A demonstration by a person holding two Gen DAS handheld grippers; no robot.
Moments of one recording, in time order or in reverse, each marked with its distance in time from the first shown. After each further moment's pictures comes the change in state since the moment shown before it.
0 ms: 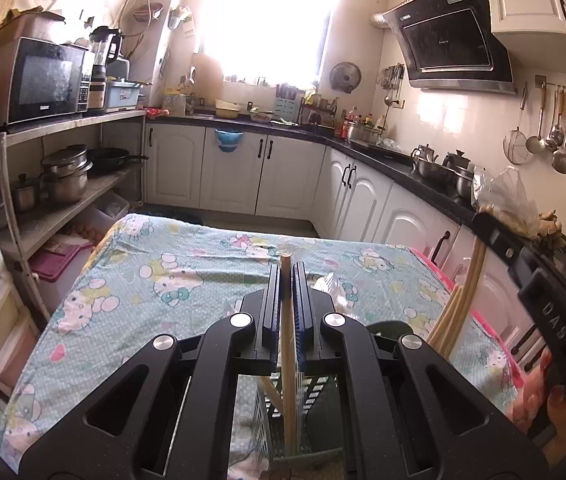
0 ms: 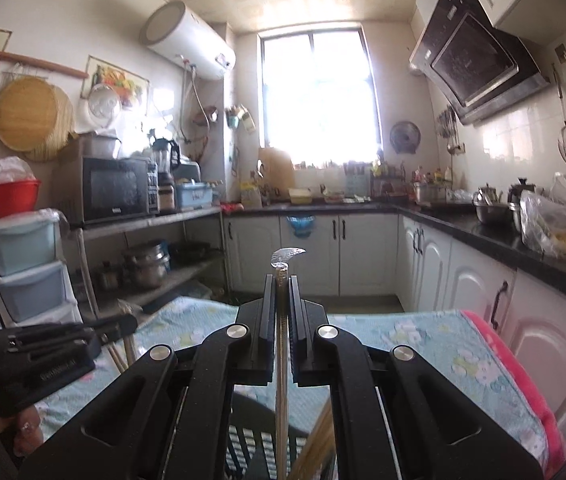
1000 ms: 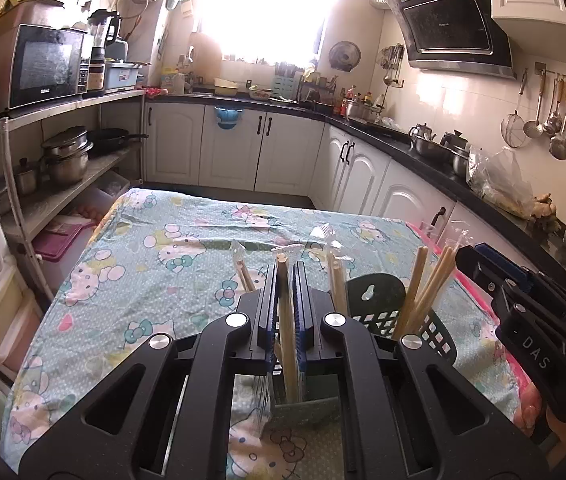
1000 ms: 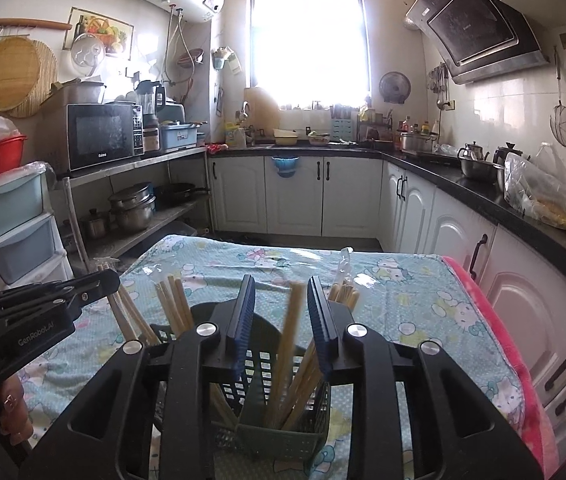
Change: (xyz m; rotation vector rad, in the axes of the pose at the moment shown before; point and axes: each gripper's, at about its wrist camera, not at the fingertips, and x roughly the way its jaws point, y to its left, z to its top) left arm -0.018 0.001 -0.015 0.000 0.083 -0.004; right arm -0.018 0.017 -0.018 -0.021 0.214 -0.065
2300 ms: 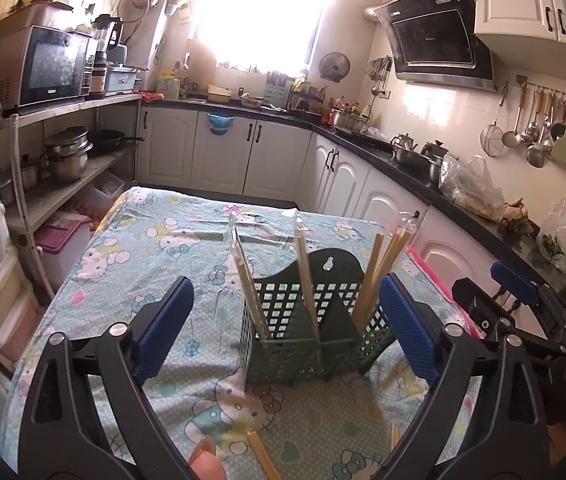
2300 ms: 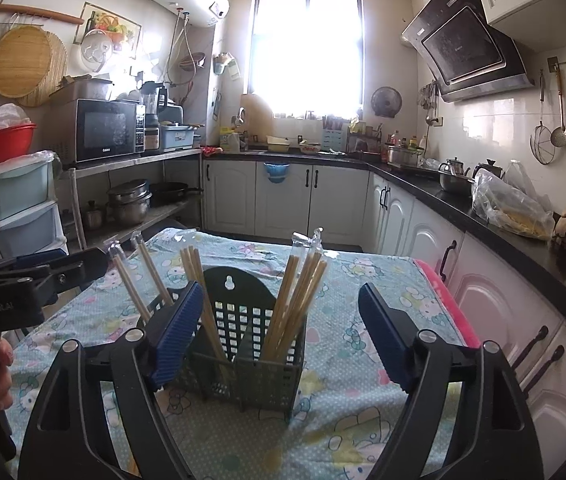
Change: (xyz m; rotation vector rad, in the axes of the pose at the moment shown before) left arm -0.071 -0.008 -0.019 -0.020 -0.028 -0.050; right arm -0.076 0.002 -0.017 -0.050 -0.022 -0.049
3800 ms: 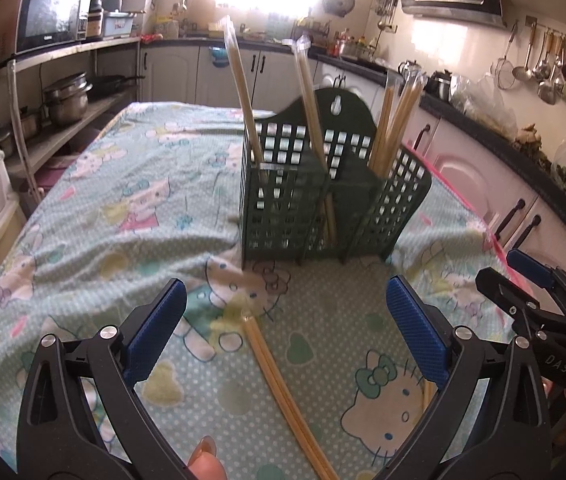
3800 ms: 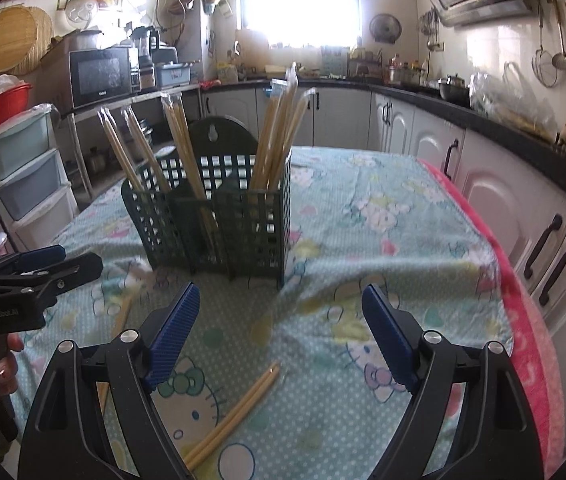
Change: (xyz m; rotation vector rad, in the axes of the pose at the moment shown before) left arm 0.026 -0.003 -0.107 0.026 0.240 0.038; right arm -0.006 -0.022 -0.102 0.072 0.262 0.049
